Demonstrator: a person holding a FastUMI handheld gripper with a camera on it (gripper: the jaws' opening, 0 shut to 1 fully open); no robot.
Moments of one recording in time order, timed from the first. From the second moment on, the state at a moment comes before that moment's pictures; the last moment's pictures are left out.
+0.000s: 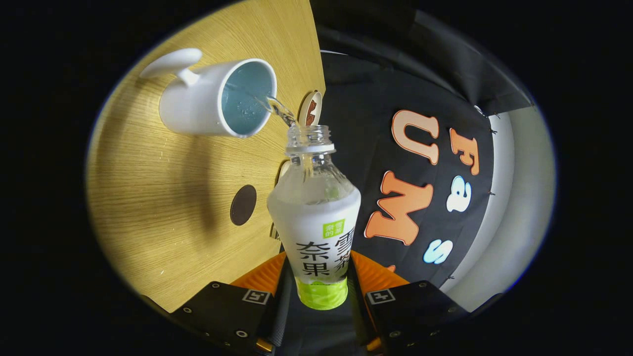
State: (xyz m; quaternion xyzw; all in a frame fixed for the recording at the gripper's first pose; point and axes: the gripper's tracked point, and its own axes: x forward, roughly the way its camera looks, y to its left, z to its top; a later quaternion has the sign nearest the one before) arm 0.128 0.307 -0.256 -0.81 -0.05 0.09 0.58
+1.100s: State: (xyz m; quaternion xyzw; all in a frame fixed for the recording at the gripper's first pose) arm 0.122 0.326 -0.248 -0.84 -0.05 0.10 0.53
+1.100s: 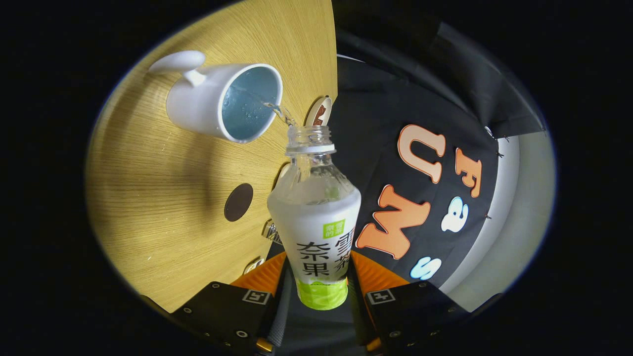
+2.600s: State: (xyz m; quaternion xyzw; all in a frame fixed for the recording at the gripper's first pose) arm 0.124 0.336 -0.235 -0.89 -0.05 0.12 0.44
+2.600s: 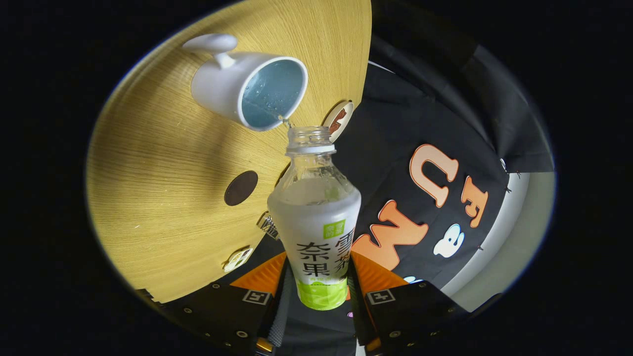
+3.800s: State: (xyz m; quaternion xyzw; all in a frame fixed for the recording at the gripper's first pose) arm 0.136 0.319 -0.263 -0.54 0.03 0.17 0.82
